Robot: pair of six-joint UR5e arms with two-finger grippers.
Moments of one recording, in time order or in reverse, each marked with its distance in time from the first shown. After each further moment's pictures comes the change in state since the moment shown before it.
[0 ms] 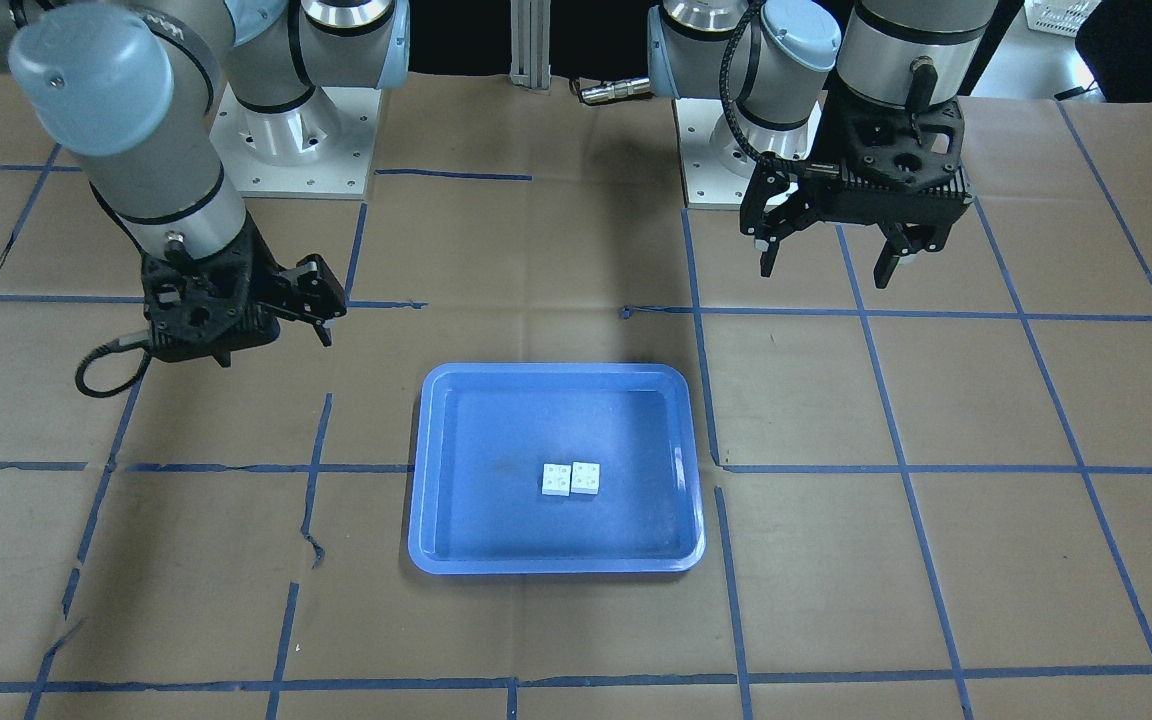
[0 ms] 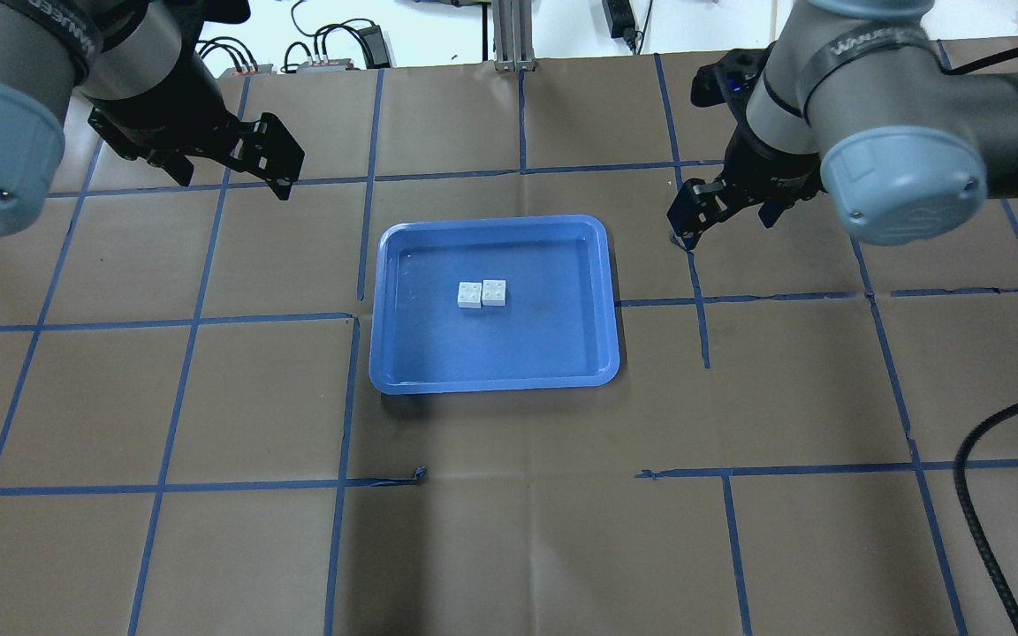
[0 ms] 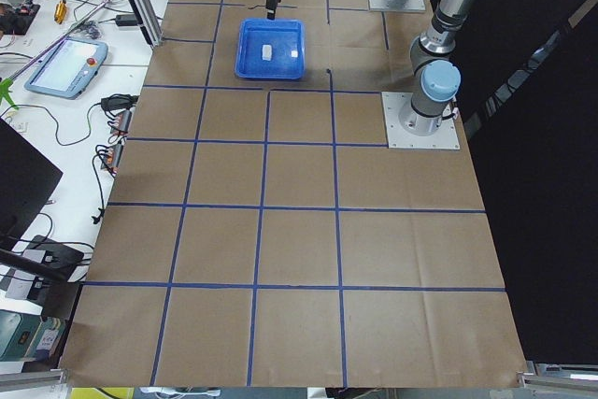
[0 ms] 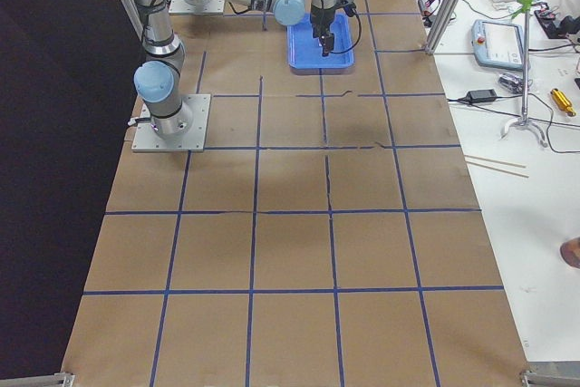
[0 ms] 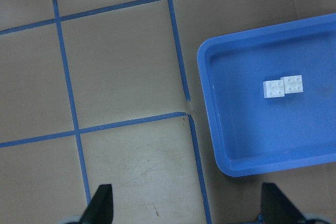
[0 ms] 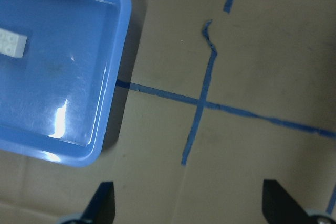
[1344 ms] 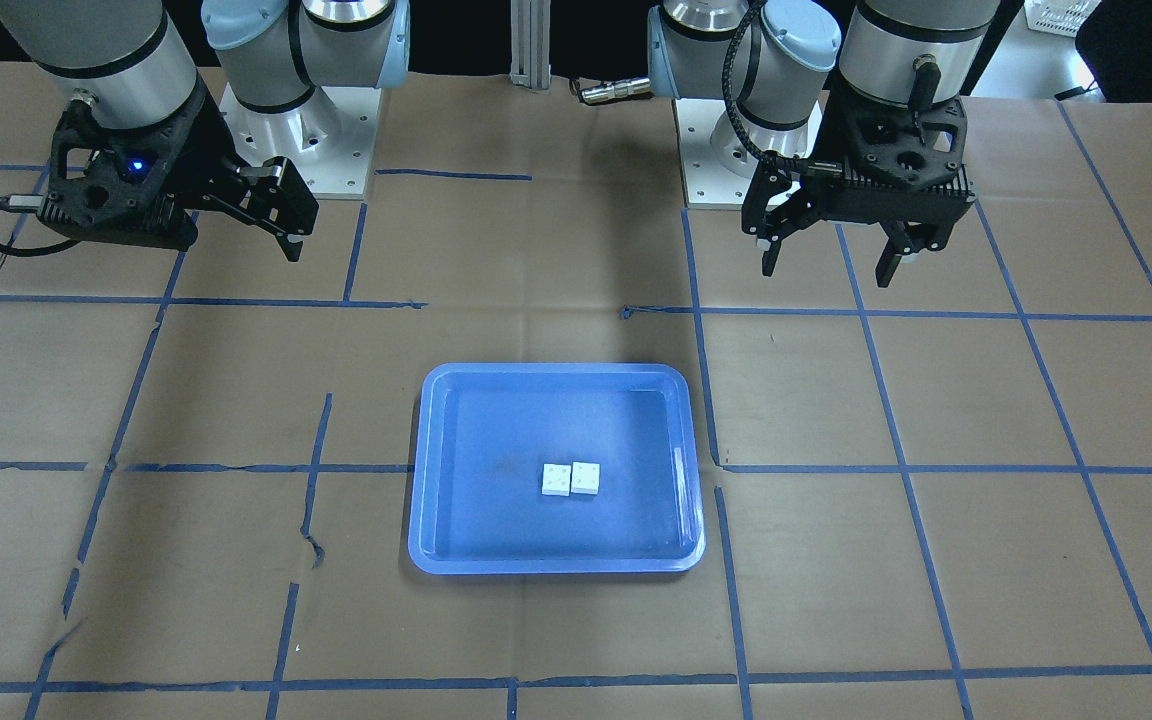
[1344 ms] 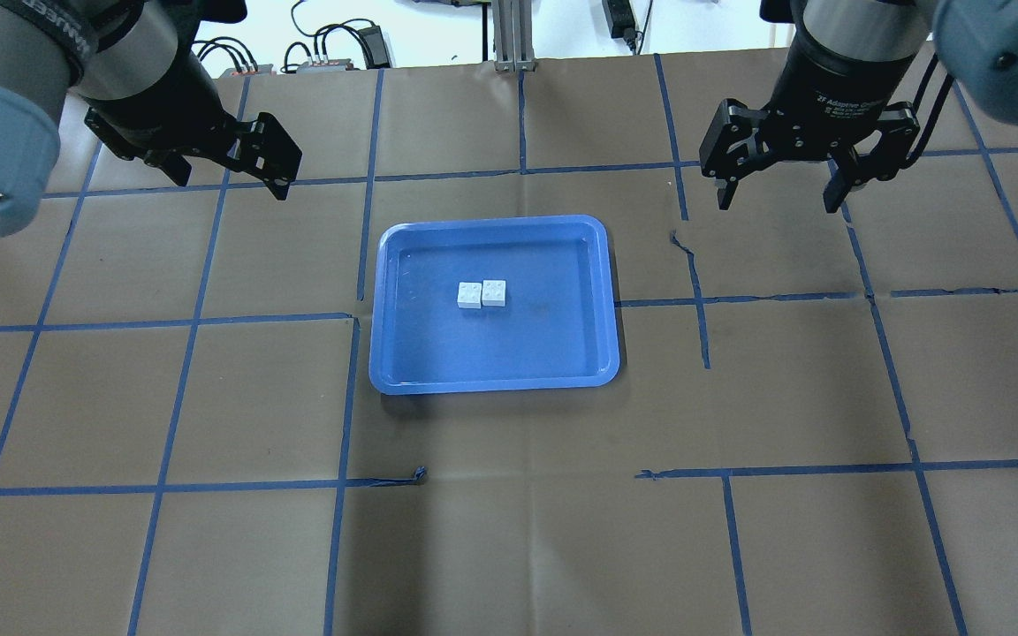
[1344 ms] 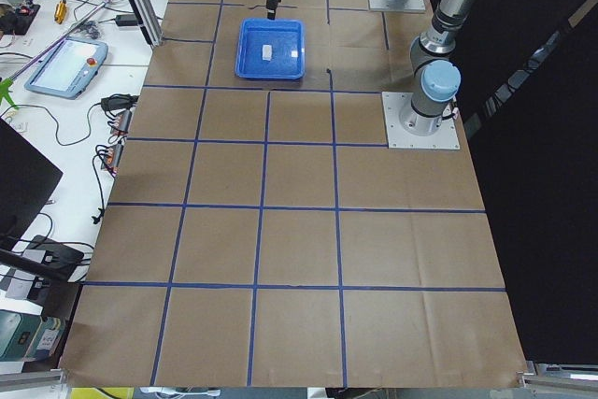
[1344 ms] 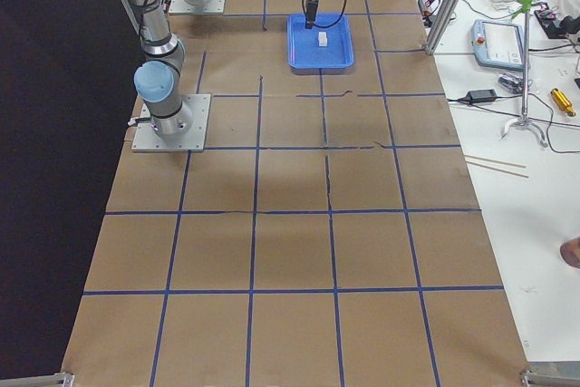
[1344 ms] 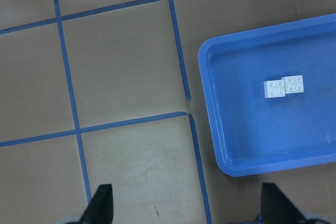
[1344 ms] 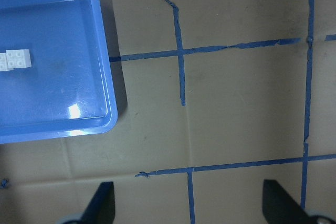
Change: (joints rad) left arm 0.003 0.003 0.000 0.000 -0.001 0.001; right arm 0.015 -0.038 -0.191 0.302 -0.031 0.273
